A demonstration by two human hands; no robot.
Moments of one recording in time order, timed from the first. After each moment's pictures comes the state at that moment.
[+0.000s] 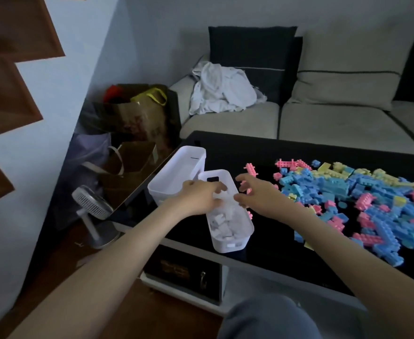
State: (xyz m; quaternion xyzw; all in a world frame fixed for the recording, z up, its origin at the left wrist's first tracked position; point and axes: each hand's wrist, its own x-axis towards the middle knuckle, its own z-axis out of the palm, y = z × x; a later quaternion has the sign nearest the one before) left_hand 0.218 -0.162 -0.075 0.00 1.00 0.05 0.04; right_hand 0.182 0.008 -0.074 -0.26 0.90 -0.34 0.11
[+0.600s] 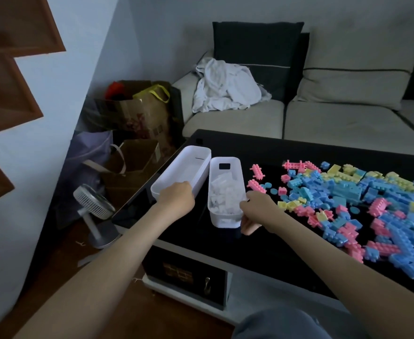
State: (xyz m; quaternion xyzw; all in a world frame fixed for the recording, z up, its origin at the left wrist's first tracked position) left_hand 0.214 -0.211 -0.093 -0.19 0.98 0.06 0.02; right_hand 0.168 -0.023 -0.106 -0.09 0.87 -0.42 0.23
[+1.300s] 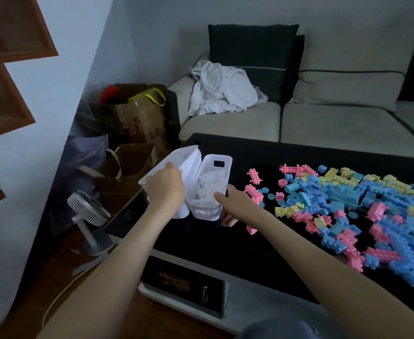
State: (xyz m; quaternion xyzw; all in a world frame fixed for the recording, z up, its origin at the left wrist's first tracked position) left_hand 0.198 -0.212 -0.072 -0.27 0.94 0.09 -0.20; right_hand 0.150 -0.055 -0.105 -0.17 0.85 -0.44 0.23
